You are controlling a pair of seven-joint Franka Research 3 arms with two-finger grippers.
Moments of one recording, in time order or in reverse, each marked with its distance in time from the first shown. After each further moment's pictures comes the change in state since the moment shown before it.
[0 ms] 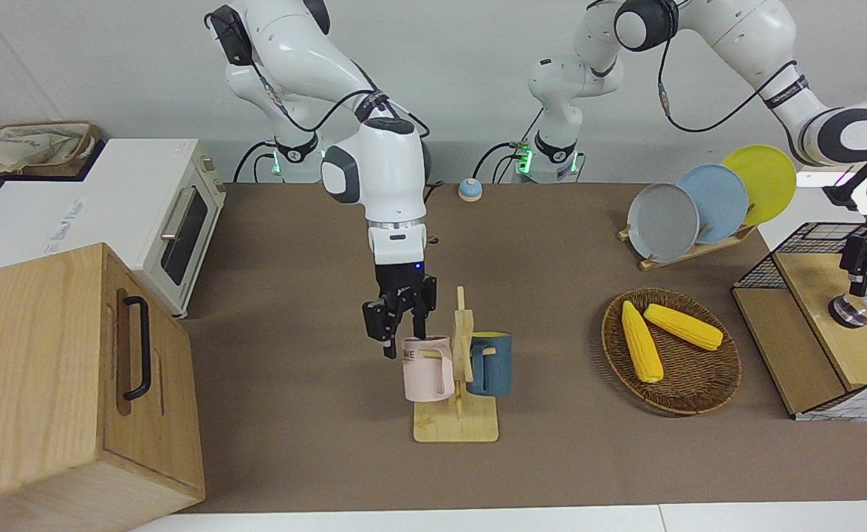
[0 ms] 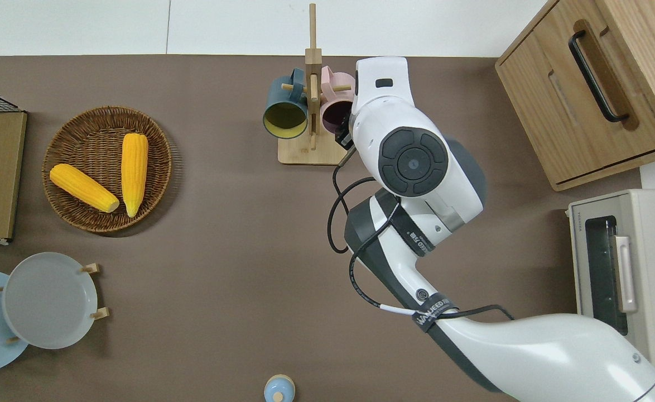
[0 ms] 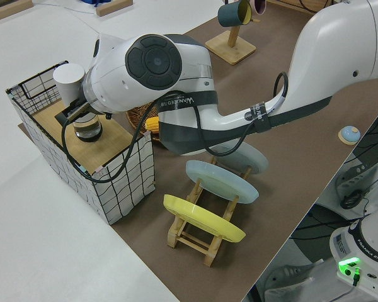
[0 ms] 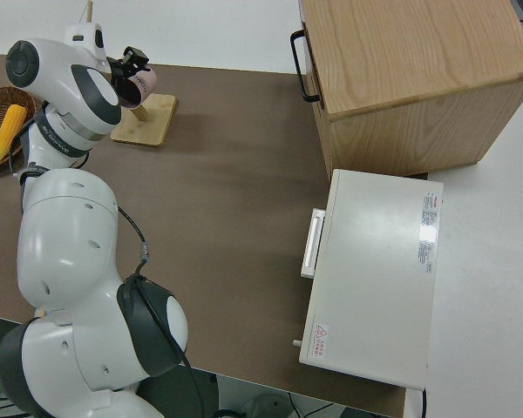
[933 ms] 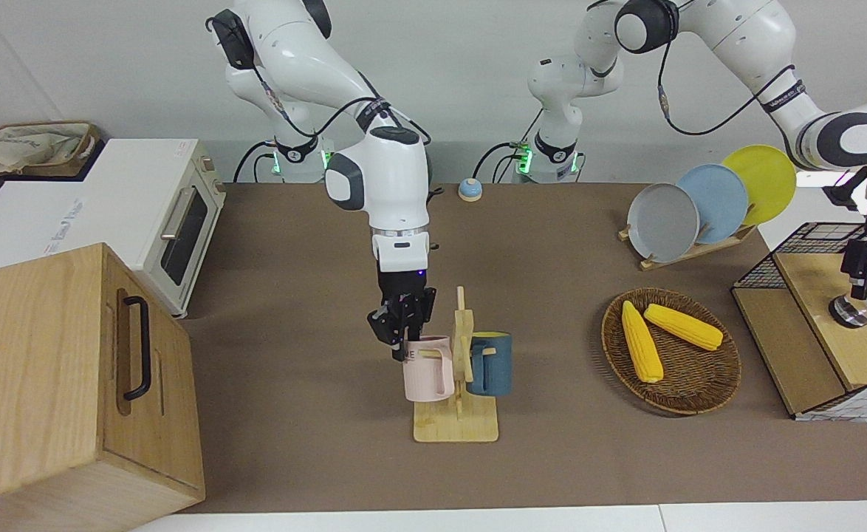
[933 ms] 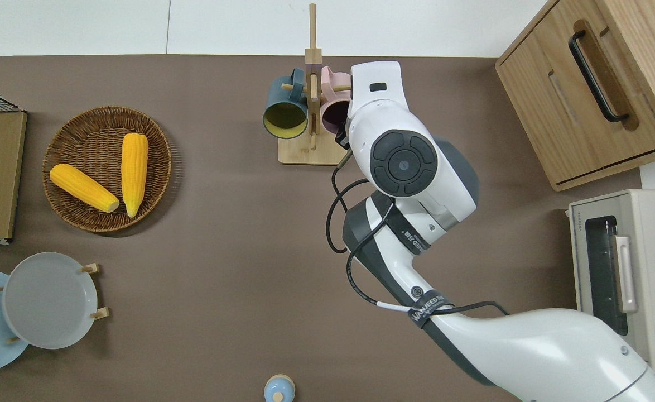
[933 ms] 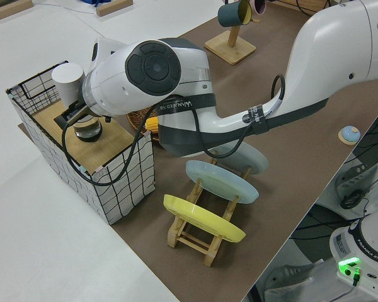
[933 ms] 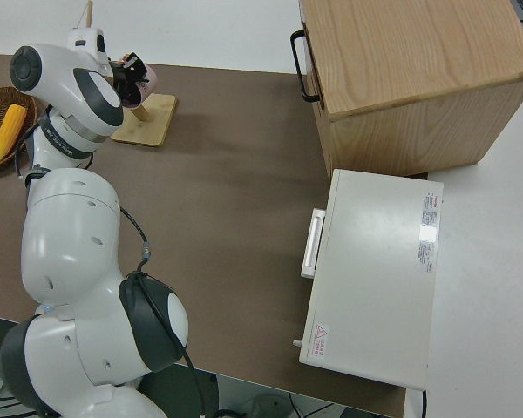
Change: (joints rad) left arm 0.007 0.010 -0.005 0.001 -0.023 0.013 0.003; right arm 0.004 0.021 0.000 0.001 -0.029 0.000 0.004
